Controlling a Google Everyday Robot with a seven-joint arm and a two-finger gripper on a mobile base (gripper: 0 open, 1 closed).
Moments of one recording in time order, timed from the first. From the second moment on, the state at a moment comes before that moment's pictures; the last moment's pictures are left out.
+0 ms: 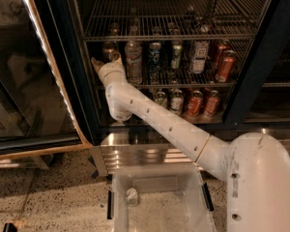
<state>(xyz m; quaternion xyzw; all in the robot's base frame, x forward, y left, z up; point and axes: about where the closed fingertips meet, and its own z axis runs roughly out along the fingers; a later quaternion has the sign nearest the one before) 0.847 0.135 0.786 -0.14 0.68 0.07 0.72</state>
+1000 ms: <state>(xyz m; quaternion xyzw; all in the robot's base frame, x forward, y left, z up) 0.883 0.131 0.785 -0.13 0.69 0.03 0.71</state>
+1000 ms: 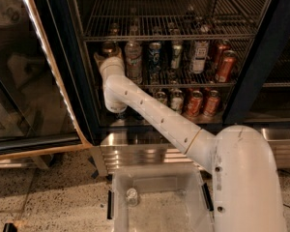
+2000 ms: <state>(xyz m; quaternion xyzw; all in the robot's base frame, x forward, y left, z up) 0.912 0.113 0.767 -0.11 0.71 0.00 0.70</state>
